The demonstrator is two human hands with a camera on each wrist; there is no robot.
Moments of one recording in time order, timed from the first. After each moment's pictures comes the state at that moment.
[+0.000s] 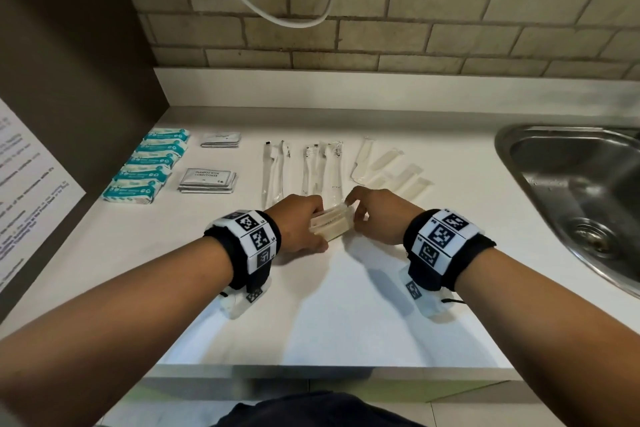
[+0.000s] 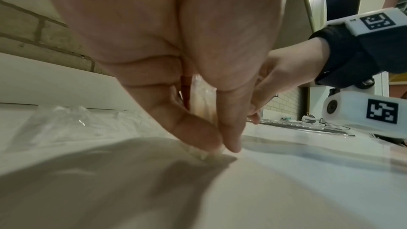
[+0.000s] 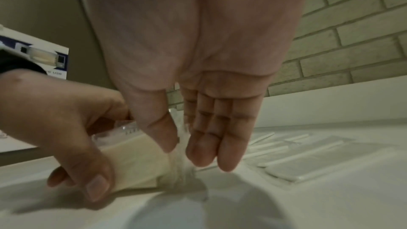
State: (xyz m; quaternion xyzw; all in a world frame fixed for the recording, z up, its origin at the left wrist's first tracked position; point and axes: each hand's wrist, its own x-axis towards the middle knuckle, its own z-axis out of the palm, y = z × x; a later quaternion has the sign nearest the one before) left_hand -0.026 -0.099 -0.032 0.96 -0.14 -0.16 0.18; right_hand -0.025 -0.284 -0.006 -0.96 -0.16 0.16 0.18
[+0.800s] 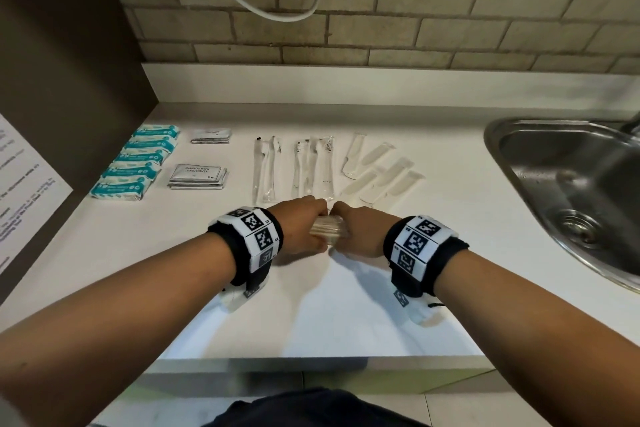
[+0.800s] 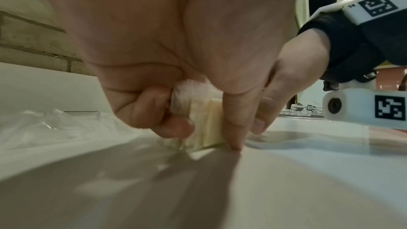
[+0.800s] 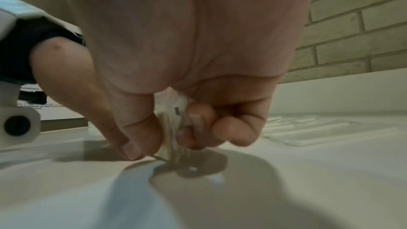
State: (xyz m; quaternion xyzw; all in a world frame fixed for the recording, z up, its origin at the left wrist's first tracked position) left_hand -0.028 -0.115 -0.041 0.96 -0.20 -0.17 0.13; right_hand -0.041 -0.276 -0.024 -0.95 -0.19 0.24 0.11
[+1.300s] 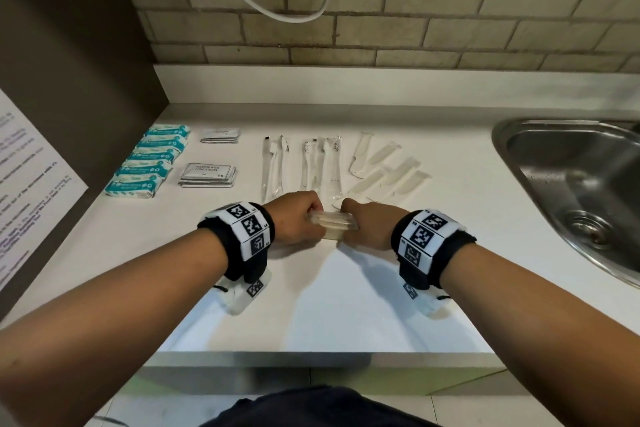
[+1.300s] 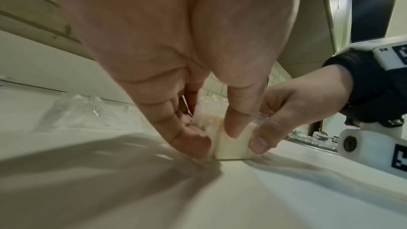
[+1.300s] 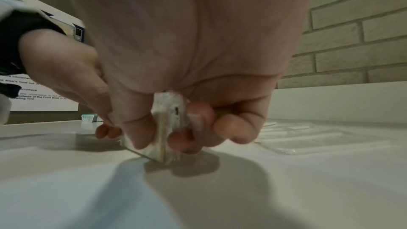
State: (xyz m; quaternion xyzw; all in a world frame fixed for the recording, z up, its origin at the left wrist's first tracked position) left_hand -0.033 -0.097 -0.029 0.94 -0.14 -0.18 0.25; right_hand -0.038 -0.275 -0.022 -0.95 -0.18 0.23 0.08
